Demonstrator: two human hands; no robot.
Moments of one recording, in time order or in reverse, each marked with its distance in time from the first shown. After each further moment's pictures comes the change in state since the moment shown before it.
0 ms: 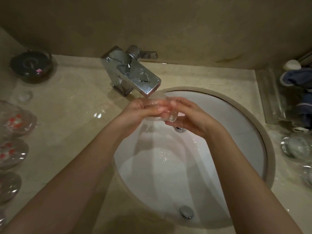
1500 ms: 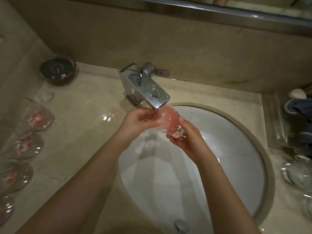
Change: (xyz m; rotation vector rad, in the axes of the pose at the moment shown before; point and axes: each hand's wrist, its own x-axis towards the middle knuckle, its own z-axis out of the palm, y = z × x) left_hand -0.017 0.001 -0.005 0.053 0.350 0.025; right_hand -0.003 0.026 0.014 0.206 0.157 0.001
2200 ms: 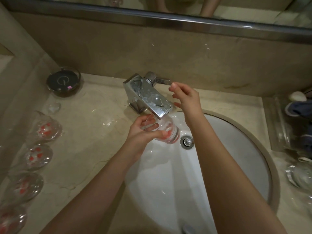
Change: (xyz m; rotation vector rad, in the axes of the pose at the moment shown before) left_hand -0.009 -0.002 0.011 -0.264 0.164 -0.161; right_hand 0.049 -0.077 0.054 -0.278 0.170 -0.410
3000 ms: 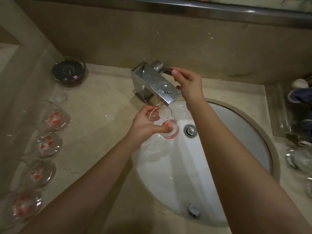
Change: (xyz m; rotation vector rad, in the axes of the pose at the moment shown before) left_hand -0.011 0.010 -0.016 0.393 -0.045 0.069; right_hand 0.002 -0.007 0.019 -0.109 0.060 -0.091
